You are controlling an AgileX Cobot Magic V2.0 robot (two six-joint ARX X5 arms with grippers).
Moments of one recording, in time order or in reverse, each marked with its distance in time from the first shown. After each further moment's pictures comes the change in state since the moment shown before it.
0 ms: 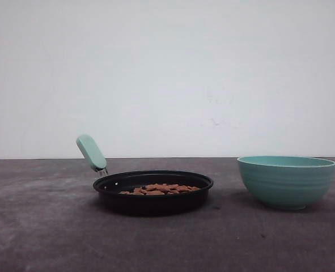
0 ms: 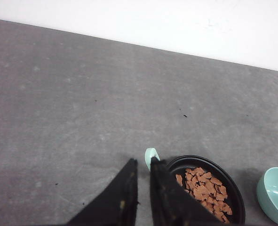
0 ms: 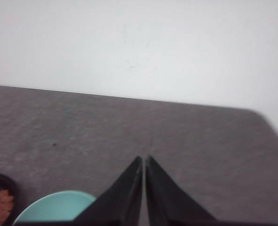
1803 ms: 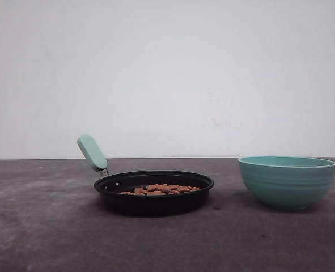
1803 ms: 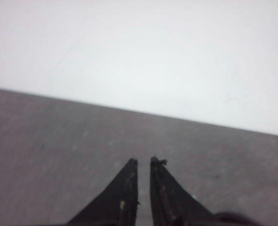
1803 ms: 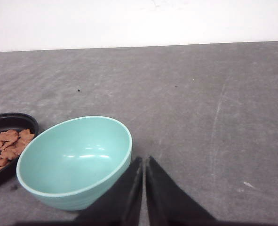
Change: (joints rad) left arm 0.158 -0.432 -0.306 0.154 -0.036 0.098; right arm -0.051 -0.147 -0.274 0.014 -0.138 0.085
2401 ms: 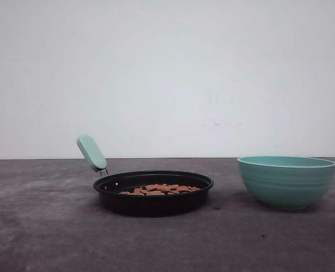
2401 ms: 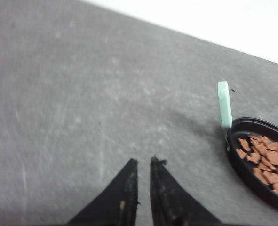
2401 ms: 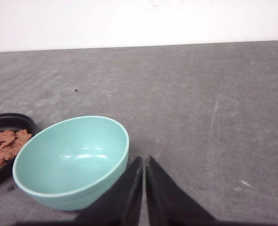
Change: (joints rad) left arm 0.114 -0.225 -0.523 0.153 0.210 -0.008; right arm 0.000 0.000 -0.002 0.000 0.001 0.000
